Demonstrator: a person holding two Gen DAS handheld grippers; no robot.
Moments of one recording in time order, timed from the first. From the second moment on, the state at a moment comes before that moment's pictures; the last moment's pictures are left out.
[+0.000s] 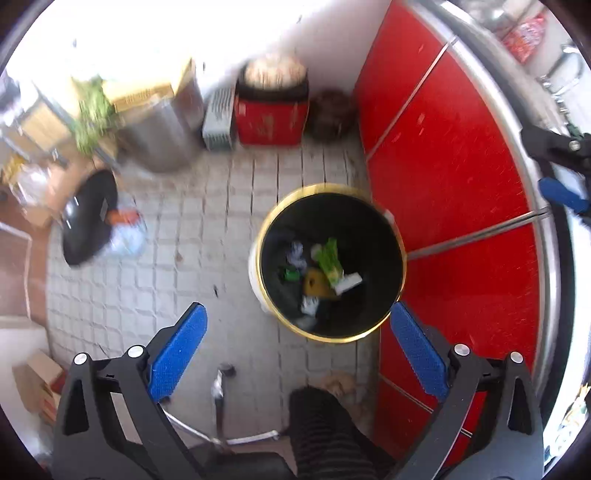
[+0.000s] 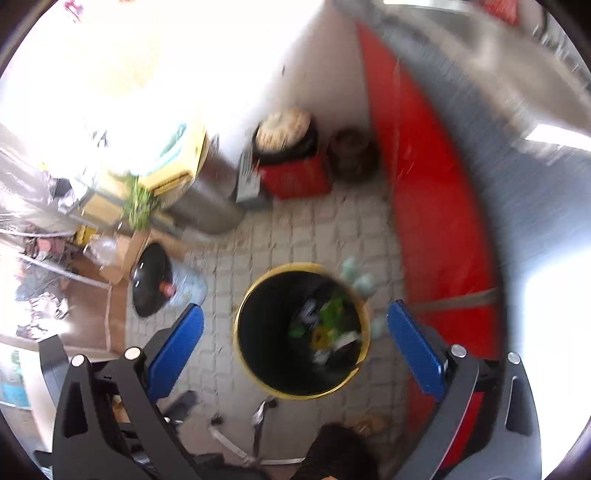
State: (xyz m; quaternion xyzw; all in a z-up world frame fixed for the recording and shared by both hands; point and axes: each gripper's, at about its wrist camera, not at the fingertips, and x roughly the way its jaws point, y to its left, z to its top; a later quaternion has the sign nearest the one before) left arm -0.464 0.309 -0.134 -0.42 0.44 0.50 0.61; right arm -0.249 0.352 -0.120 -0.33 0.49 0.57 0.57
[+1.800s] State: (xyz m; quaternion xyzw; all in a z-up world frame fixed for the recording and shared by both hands) left arm 0.101 -0.109 -0.113 0.09 0.67 -0.08 0.73; right arm -0.005 -0.252 -0.065 -0.26 0.50 0.29 0.78
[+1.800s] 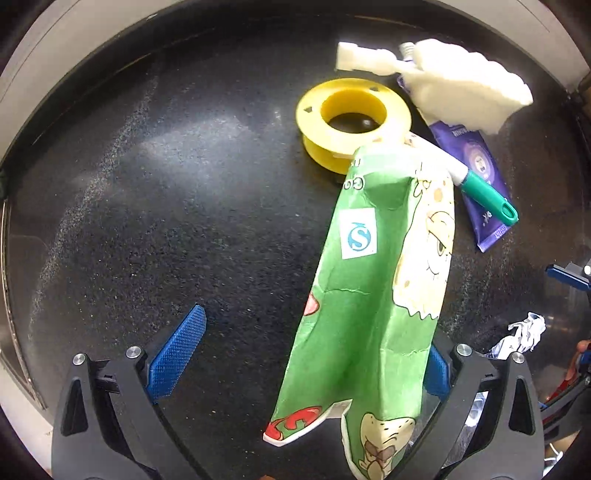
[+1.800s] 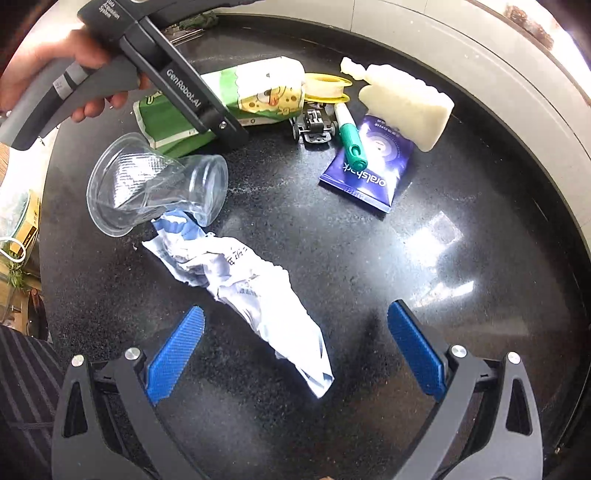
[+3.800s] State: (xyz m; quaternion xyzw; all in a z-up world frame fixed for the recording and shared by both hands) left arm -0.244 0.191 -0.014 -0.21 0.51 0.29 0.78; right arm 0.018 0.014 0.018 -0.16 0.52 0.37 0.75
